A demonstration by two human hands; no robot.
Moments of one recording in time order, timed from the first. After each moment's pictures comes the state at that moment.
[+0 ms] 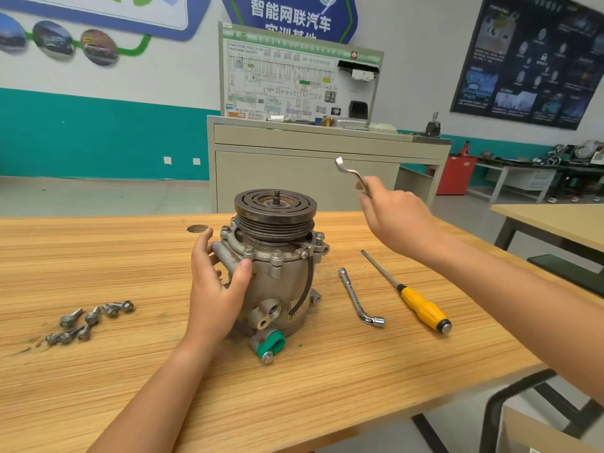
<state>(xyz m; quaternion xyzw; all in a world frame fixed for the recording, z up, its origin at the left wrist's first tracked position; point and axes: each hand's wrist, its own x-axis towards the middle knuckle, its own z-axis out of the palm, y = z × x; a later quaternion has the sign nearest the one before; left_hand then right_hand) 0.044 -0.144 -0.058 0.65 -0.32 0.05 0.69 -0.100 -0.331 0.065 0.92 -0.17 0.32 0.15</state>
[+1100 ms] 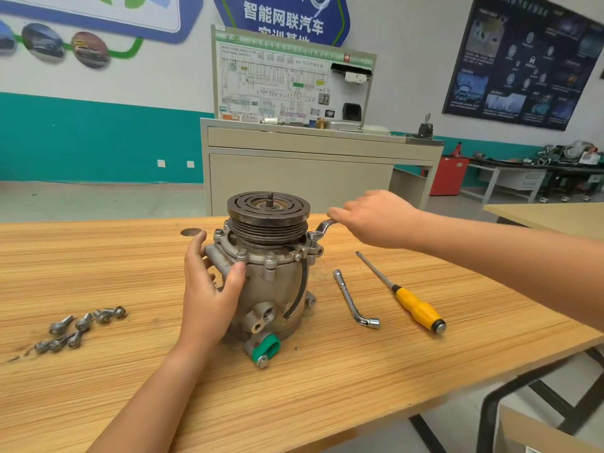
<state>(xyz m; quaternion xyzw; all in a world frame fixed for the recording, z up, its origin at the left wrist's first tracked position) 0.047 -0.146 -0.062 0.64 -0.32 0.06 0.69 -0.084 -0.347 0.074 0.93 -0.03 0.10 0.36</state>
